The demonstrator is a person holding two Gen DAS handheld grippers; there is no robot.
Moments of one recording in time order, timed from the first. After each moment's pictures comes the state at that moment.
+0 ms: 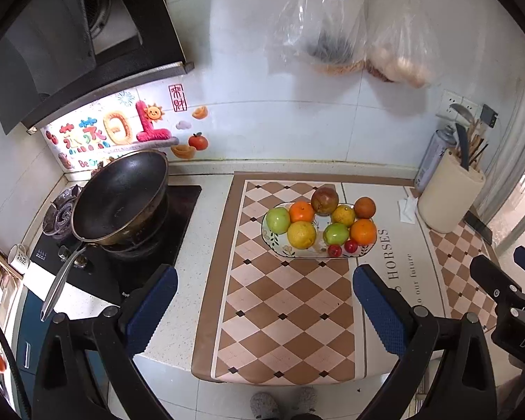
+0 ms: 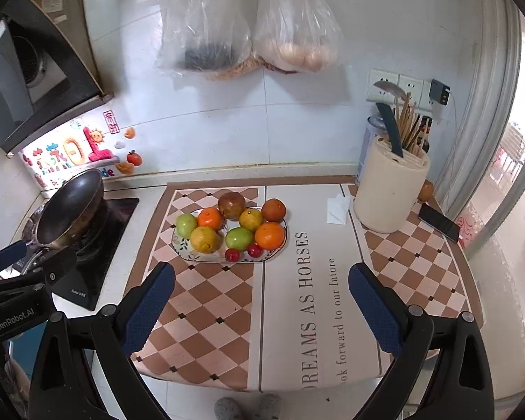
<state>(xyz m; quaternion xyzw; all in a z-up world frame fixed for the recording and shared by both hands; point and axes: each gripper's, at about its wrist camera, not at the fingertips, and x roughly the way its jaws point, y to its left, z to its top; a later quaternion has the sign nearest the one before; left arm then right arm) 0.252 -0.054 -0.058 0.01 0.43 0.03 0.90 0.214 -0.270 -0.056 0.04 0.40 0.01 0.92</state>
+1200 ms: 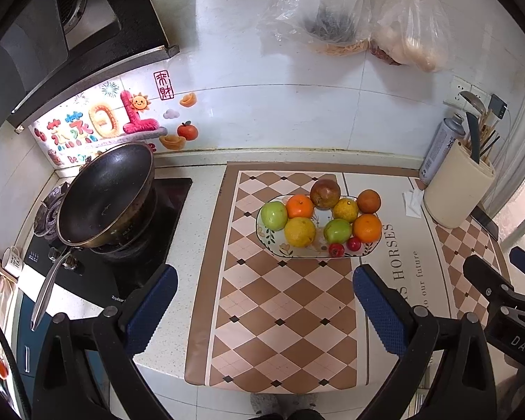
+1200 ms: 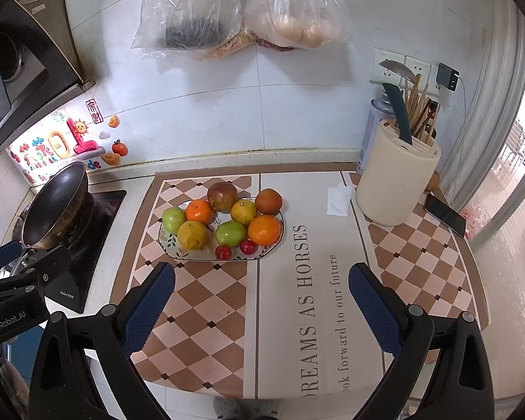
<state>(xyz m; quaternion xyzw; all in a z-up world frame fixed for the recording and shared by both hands) 0.286 -0.059 -0.078 0.02 0.45 0.02 0.89 0.252 -0.272 -0.086 0.04 0.42 0.00 0.91</state>
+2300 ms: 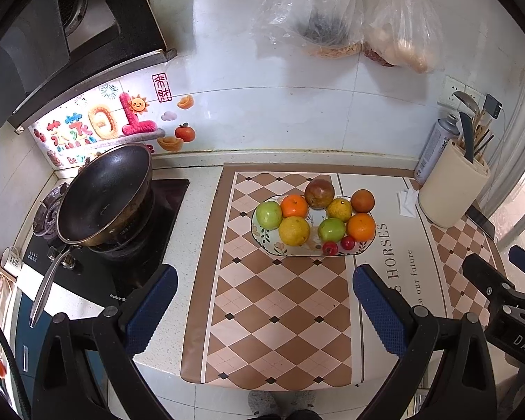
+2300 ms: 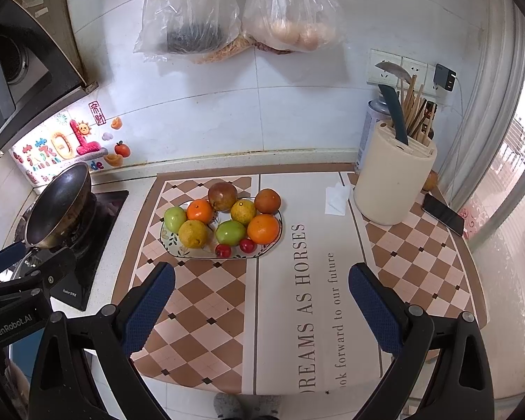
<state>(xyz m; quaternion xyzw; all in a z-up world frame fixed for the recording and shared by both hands) 0.280 -0.066 -0.072 0.02 0.45 0.01 0.89 0.239 -0.276 -0.081 0.04 0.42 0.00 0.91</state>
